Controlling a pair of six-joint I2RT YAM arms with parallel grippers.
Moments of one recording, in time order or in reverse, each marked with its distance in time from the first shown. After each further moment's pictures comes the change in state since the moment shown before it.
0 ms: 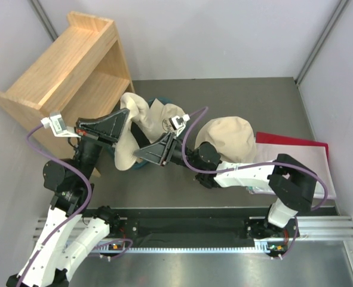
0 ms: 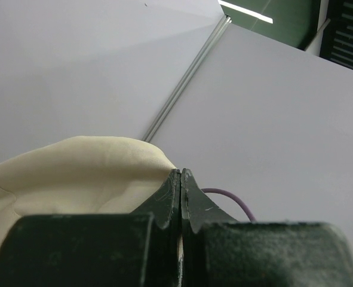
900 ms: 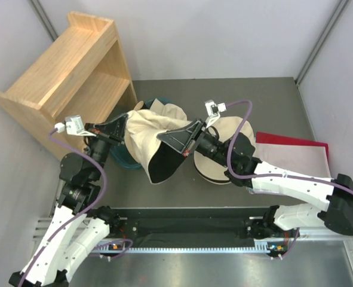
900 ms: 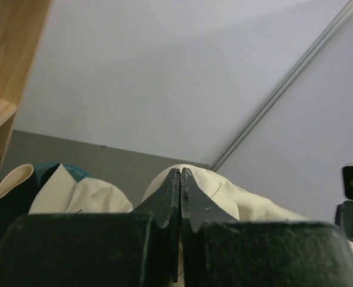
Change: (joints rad) left arm 0.000 -0.040 -0.116 -0.149 -0.233 0.223; right arm -0.065 -0.415 -0.040 -0.417 0.108 -0.341
